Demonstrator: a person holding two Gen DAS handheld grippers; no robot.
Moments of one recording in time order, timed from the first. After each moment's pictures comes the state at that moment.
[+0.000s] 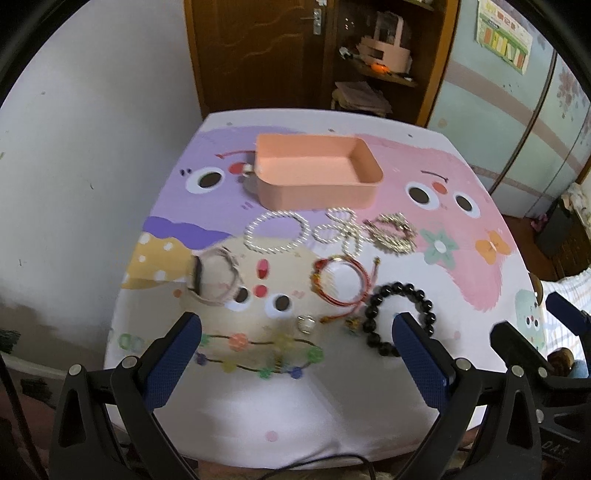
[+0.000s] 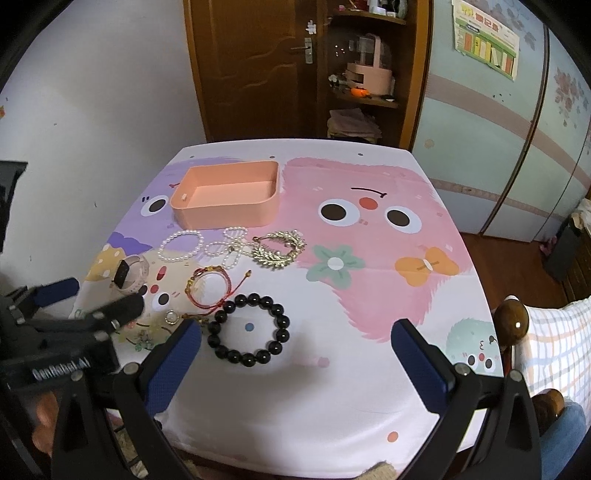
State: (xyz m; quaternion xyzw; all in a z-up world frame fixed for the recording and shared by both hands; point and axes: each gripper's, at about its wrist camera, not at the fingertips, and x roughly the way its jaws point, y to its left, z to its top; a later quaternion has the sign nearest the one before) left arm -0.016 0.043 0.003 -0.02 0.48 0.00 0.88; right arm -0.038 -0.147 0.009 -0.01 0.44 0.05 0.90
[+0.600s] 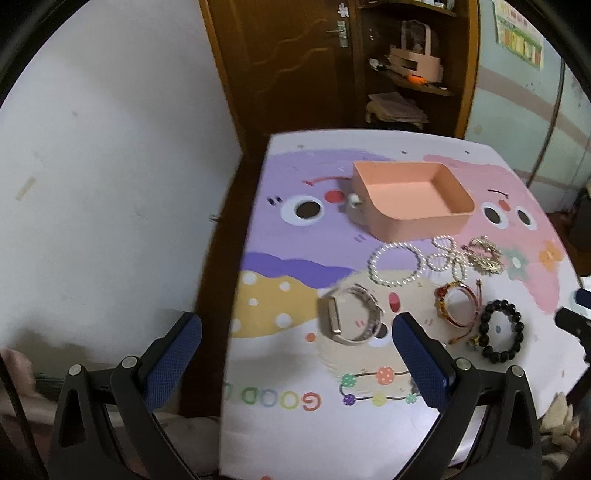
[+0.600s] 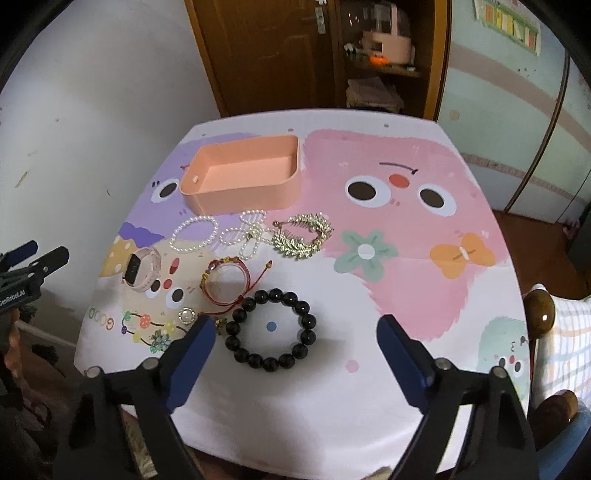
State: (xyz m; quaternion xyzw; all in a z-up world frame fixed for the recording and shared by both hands) left arm 0.009 0.155 0.011 0.04 0.46 0.03 0.89; right arm 0.001 -0.141 -0.010 0.02 0.50 0.08 0.86
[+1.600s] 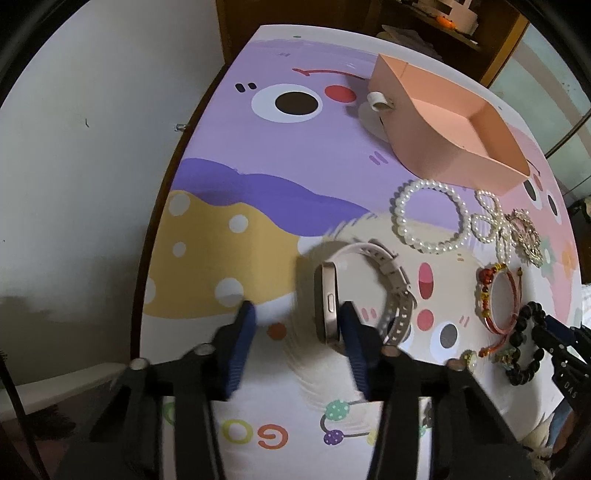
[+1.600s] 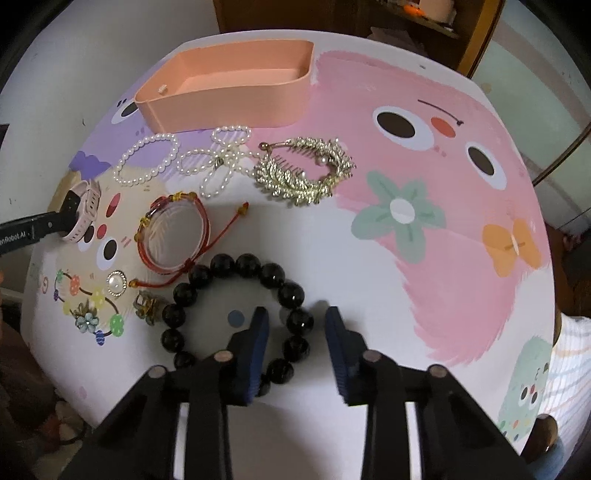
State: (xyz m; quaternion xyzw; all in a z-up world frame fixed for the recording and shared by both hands) left arm 0.073 0.140 -0.110 -0.05 0.60 0.02 0.80; right arm 0.048 -0.114 -0.095 -0.06 0.59 0.09 0.80
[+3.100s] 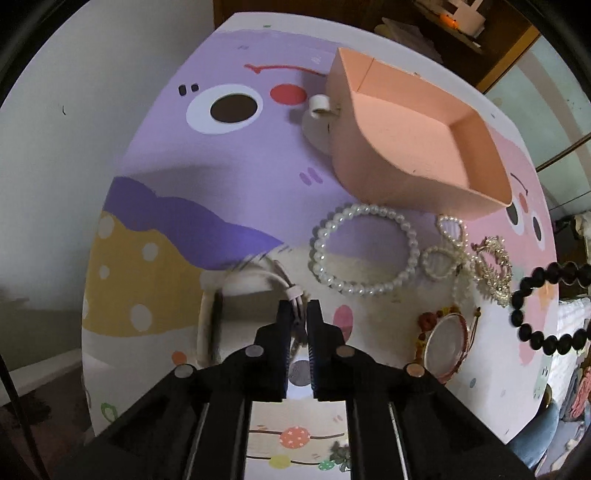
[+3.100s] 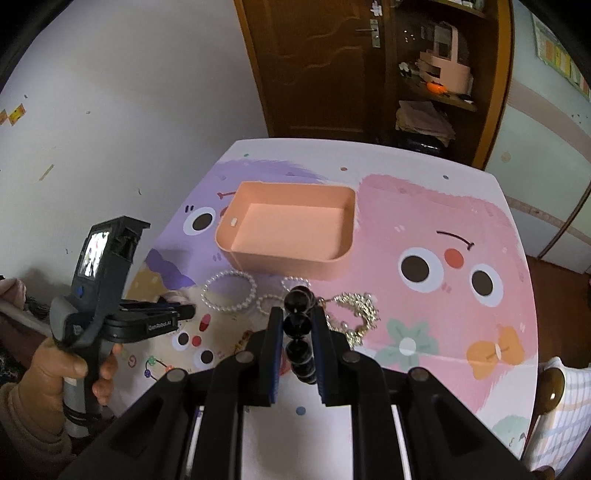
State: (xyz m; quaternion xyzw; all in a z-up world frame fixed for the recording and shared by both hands) left arm 0.113 0.092 -0.099 -0.10 0.62 0.01 0.78; right arm 0.081 -0.098 0.021 -0.01 0.47 0.17 0.86
